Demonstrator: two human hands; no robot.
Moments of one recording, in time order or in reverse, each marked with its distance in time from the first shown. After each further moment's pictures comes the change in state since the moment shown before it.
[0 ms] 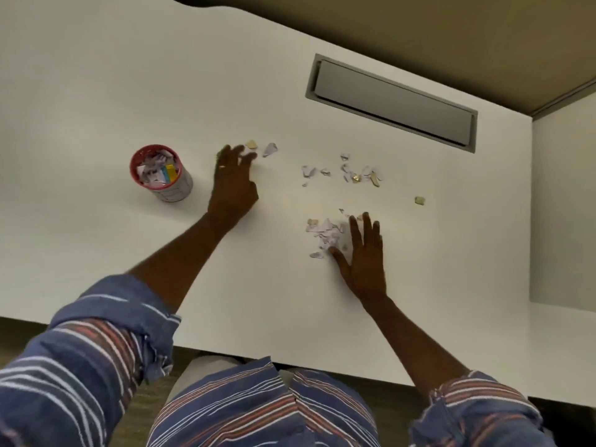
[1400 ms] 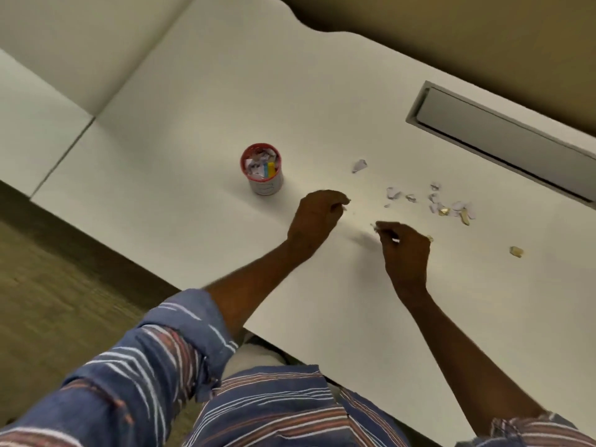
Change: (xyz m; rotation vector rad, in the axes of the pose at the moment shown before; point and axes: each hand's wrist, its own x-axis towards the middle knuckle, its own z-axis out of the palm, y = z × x) left_hand -0.054 0.019 -0.005 -0.427 0.208 -0.079; right_hand 0.055 -0.104 -0.024 0.512 0.090 -0.072
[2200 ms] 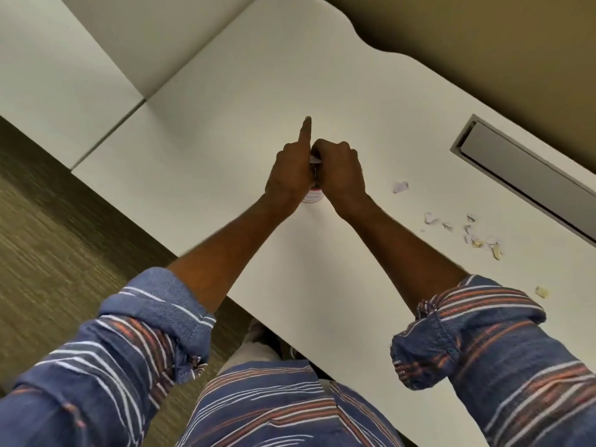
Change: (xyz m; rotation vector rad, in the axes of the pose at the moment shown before) left_hand 0.054 -0.036 -0.158 0.153 0.038 -0.250; right_hand 0.079 -0.227 0.136 -0.362 -0.348 -0.344
